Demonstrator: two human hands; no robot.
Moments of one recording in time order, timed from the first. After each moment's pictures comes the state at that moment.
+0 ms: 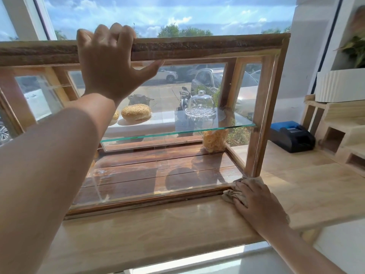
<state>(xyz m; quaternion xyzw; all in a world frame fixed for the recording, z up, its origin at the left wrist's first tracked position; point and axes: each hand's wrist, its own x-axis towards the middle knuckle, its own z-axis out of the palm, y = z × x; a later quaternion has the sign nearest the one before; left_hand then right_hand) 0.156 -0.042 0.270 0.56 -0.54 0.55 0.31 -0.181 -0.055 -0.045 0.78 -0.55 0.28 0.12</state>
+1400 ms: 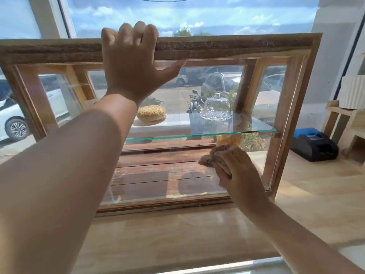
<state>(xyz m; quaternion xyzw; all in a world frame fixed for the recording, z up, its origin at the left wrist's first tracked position) 0.155 -0.045 0.268 0.55 -0.52 0.57 0.31 -0.085 -0.053 0.049 0.79 -0.32 0.52 0.07</state>
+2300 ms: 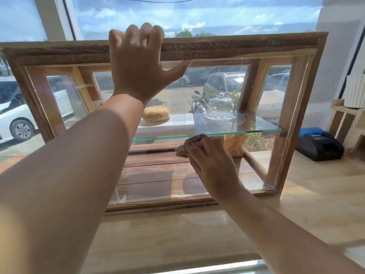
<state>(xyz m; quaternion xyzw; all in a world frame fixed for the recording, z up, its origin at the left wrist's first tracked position) 0.158 -0.050 0.266 0.52 -0.52 0.59 0.34 -0.019 -0.060 0.066 0.77 -0.28 0.50 0.26</state>
